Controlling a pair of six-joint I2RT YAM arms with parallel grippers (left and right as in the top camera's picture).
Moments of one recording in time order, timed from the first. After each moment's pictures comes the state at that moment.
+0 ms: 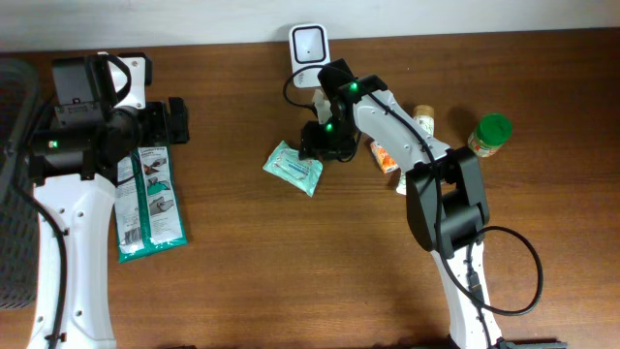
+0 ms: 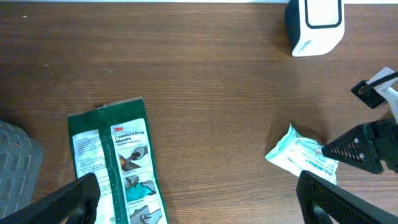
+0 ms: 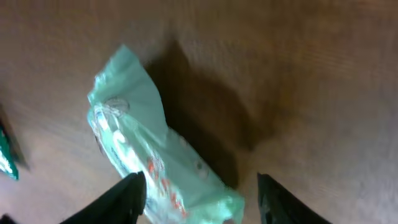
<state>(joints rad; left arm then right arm) 0.09 1.50 1.57 -0.92 0.12 0.06 0.40 2.37 1.98 -0.98 -0.44 0.26</state>
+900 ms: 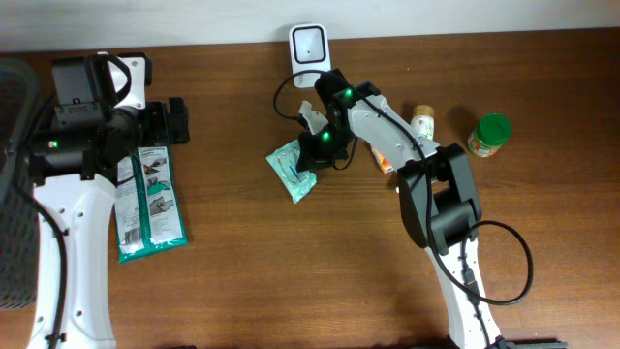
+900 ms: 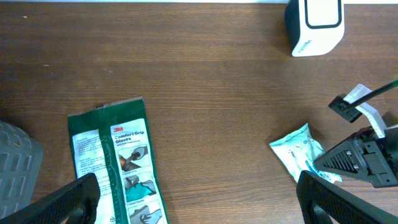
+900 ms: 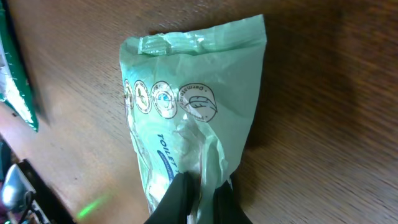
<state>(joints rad) 0.09 1.50 1.57 -0.92 0.12 0.06 0.41 2.42 1.98 -1.01 -0.60 0.11</state>
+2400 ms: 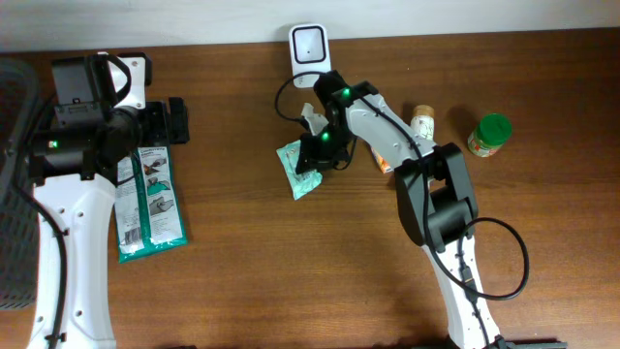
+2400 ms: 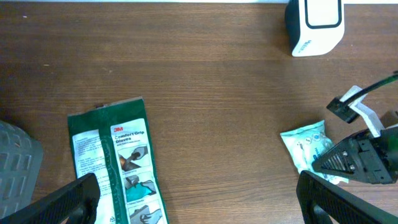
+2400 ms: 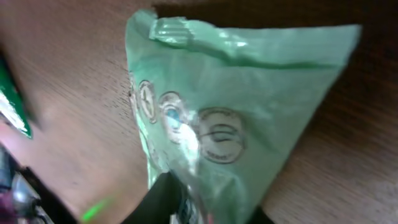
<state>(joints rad) 0.09 1.50 1.57 -0.92 0.12 0.06 0.41 2.46 2.01 -1.06 -0.59 0.16</state>
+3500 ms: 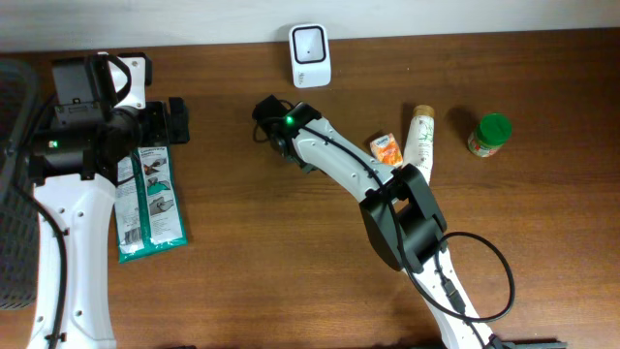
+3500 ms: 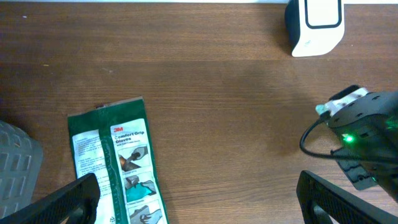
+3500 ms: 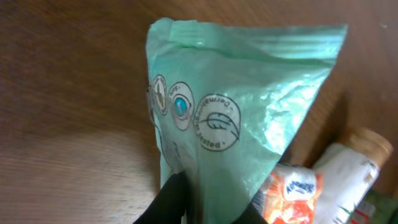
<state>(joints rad) 0.09 1.50 1.57 -0.92 0.12 0.06 0.65 2.45 2.08 -1.10 0.56 0.07</state>
